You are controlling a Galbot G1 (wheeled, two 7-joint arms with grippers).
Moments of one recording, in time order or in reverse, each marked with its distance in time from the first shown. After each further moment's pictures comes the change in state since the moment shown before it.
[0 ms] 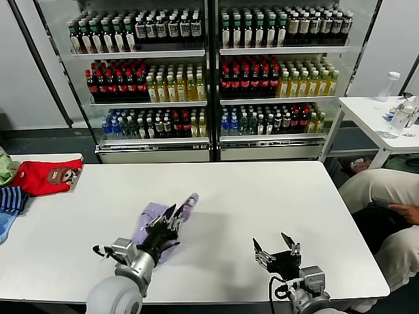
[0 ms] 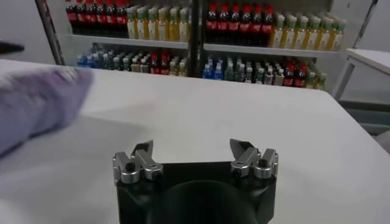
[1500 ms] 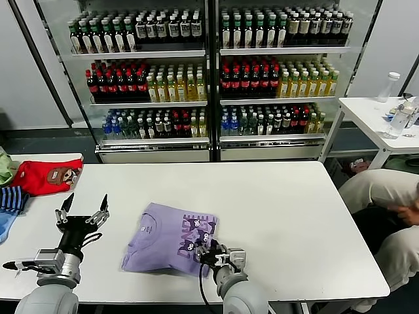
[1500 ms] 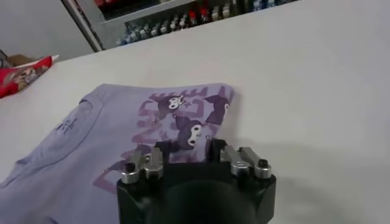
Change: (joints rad) left arm 0.123 0.103 -0.395 0.036 0.166 -0.249 -0.008; right arm 0.388 0.212 -0.449 -0.379 0.343 0.008 0.314
